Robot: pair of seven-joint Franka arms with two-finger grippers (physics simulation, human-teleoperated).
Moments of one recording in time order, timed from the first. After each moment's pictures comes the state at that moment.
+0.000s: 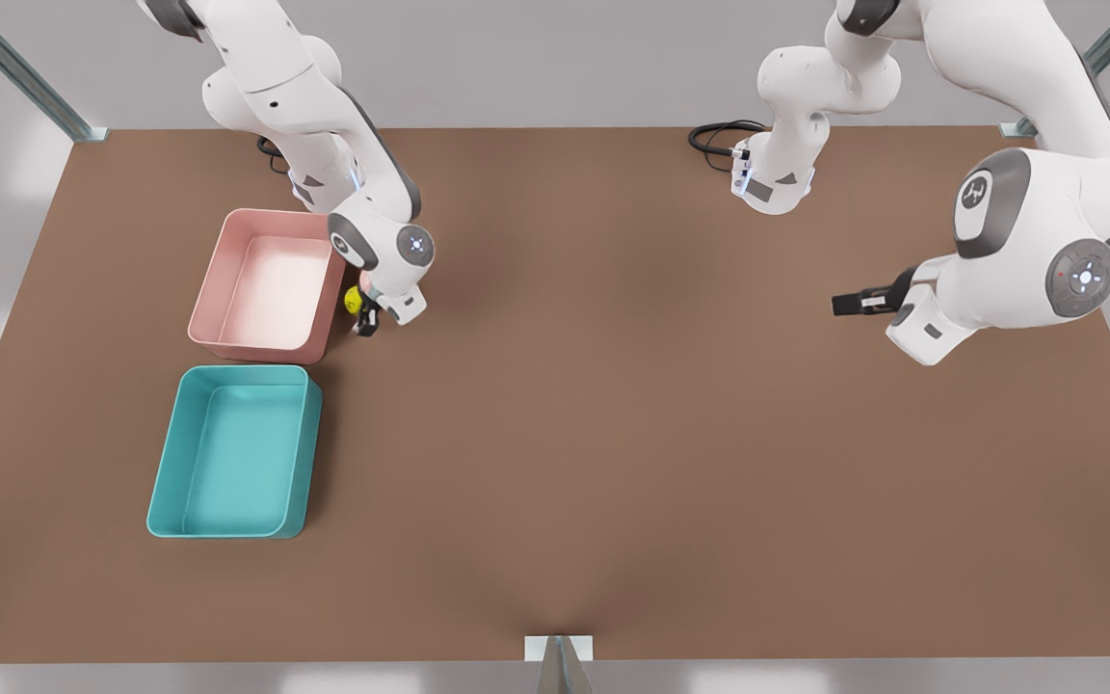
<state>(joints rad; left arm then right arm) -0.13 0.22 0.06 -1.39 -0.14 1.21 -0.24 0.54 0.15 0.02 -2.53 -0.55 2.22 -0.63</state>
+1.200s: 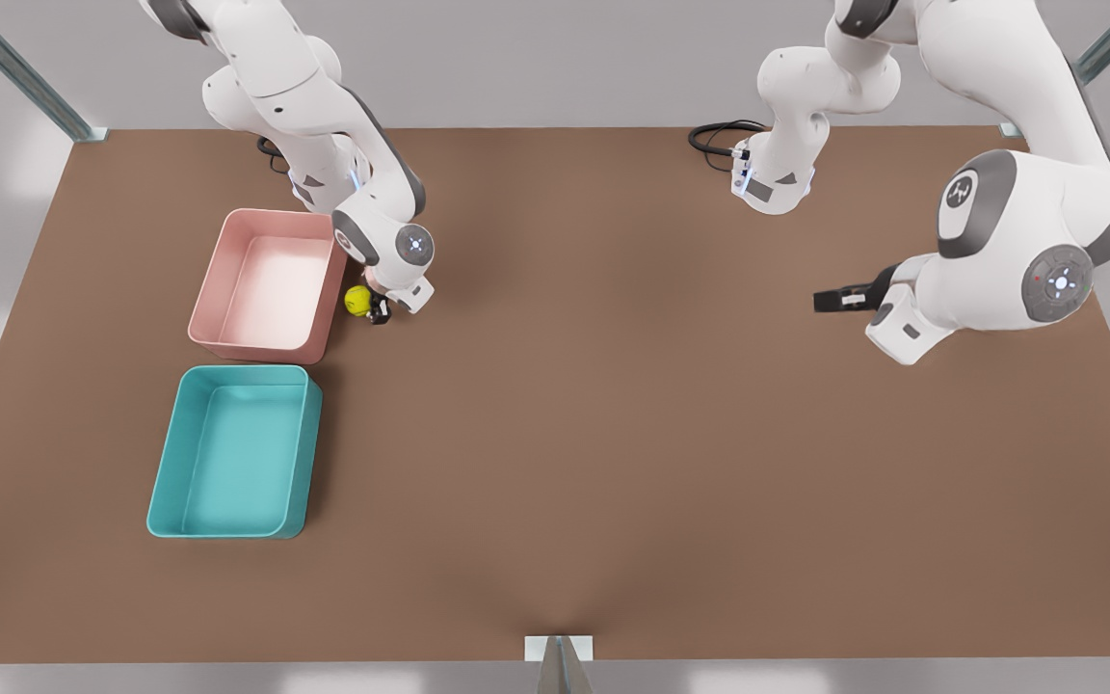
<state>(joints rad) -0.12 0.23 -0.01 -1.36 -0.16 1.18 -0.29 0.55 0.16 0.04 -2.58 -0.43 2.25 -0.85</state>
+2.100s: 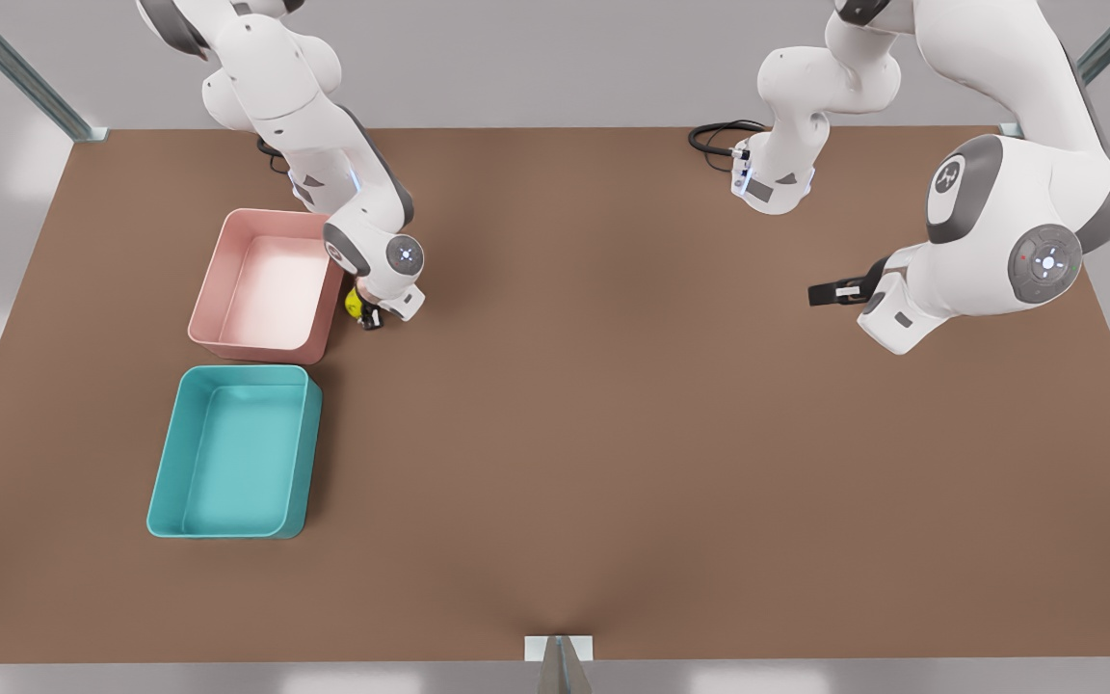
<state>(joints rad) -0.11 0.19 -0.03 -1.41 -0.14 1.22 -0.30 0.53 0.22 -0.01 -2.59 -0.52 2.34 -0.87</state>
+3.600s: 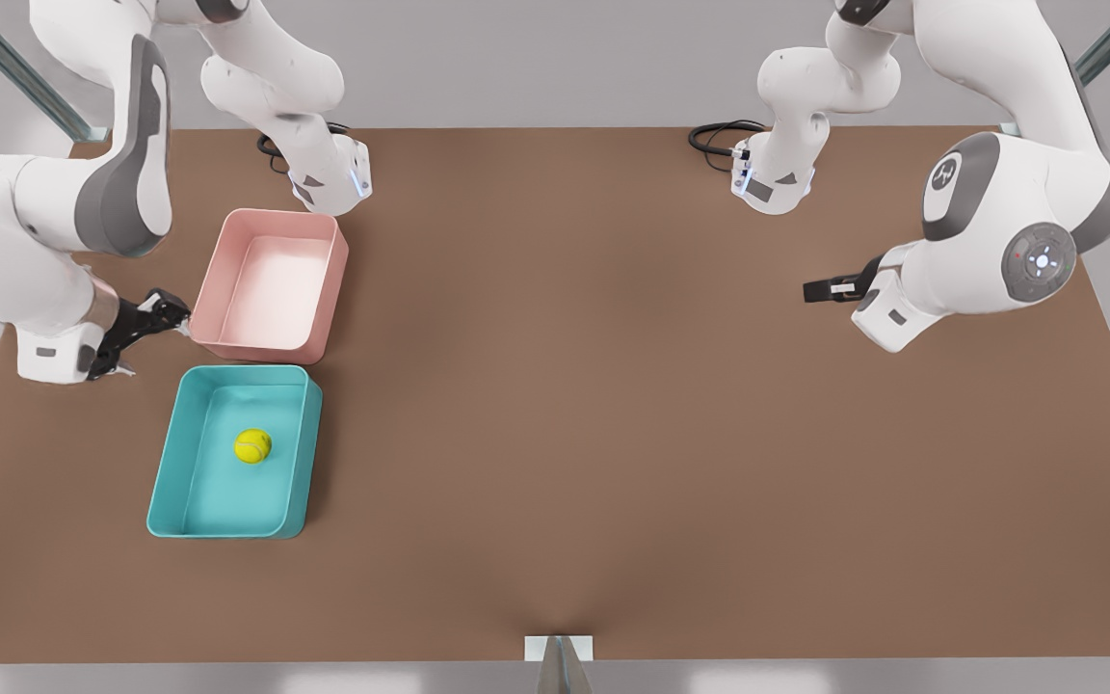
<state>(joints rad) -0.09 0.20 -0.07 -1.39 -0.14 1.21 -0.30 0.00 0.11 -0.05 -1.57 -0.04 1.56 -0.71</state>
